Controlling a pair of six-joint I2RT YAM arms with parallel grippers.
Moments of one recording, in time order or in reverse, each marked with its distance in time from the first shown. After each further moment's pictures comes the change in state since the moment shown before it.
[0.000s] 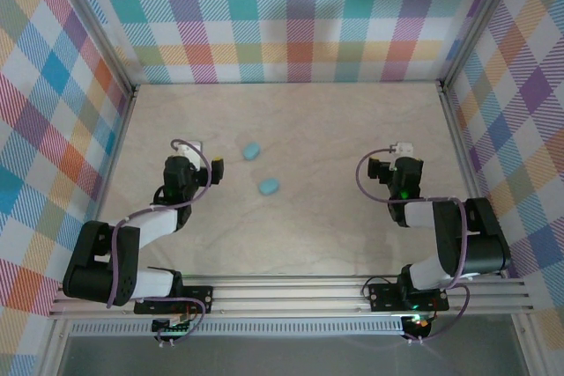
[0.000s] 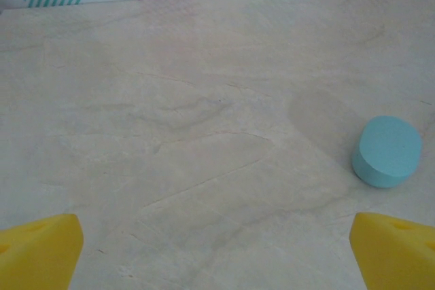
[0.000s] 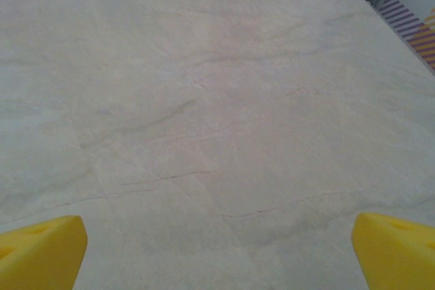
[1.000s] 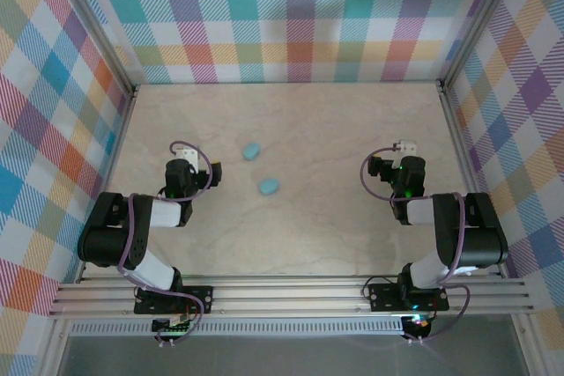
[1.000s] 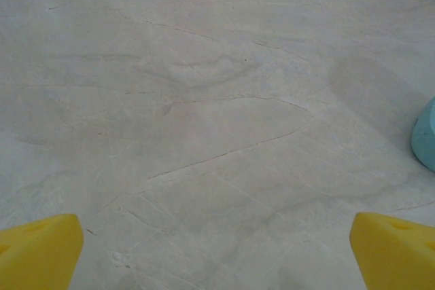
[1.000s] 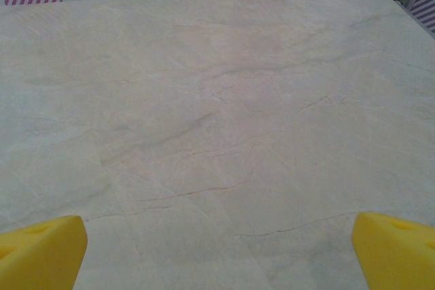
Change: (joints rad) left arm 0.056 0.225 -0.001 0.163 0.036 -0.051; right arm -0.051 0.043 0.028 0.030 -0.117 0.034
